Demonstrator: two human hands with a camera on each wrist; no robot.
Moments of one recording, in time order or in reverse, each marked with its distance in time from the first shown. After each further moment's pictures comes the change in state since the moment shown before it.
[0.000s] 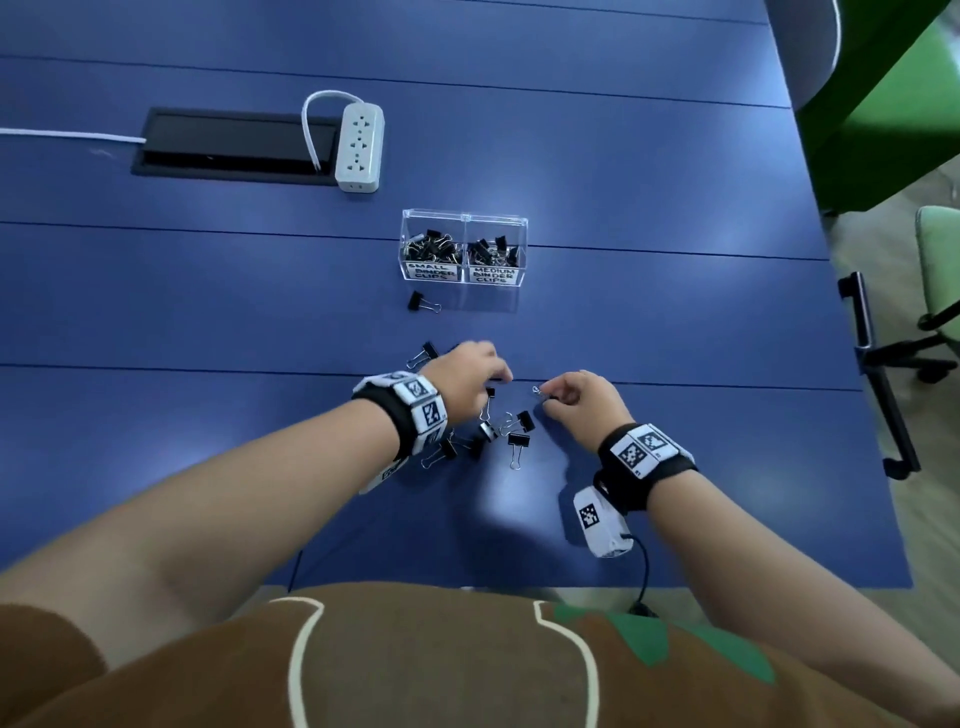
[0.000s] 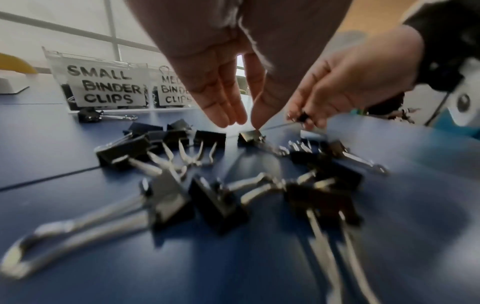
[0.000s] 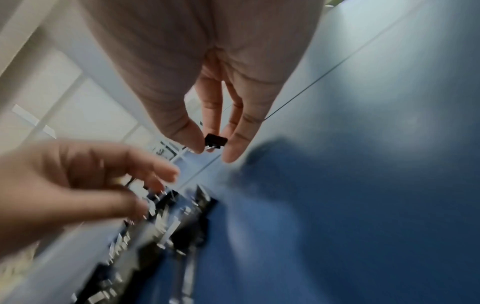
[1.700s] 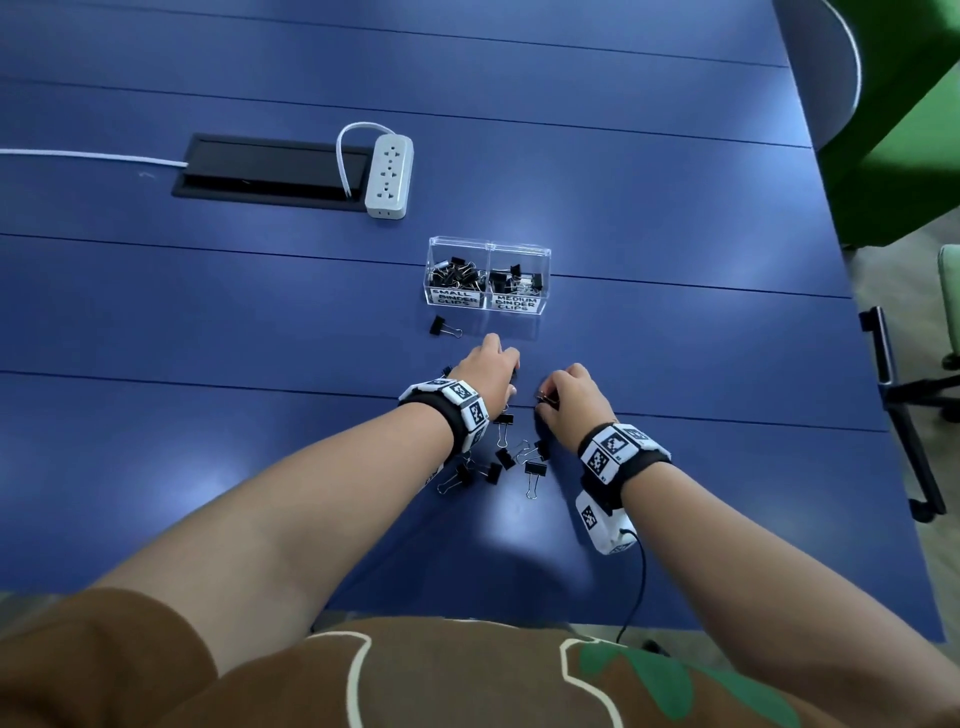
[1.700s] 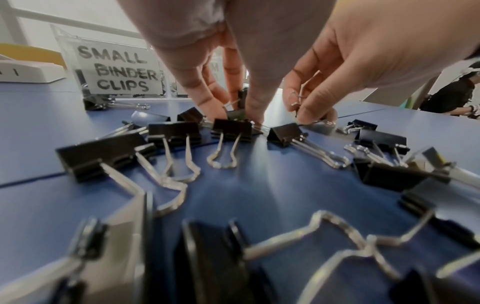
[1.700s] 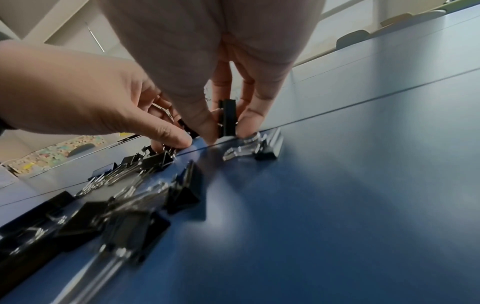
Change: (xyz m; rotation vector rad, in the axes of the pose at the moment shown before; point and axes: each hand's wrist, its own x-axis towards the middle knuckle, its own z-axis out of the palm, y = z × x) left_hand 0.031 0.000 -0.003 0.070 0.109 -0.278; right_hand 0.033 -0.035 0.015 -0.348 0.013 -0.112
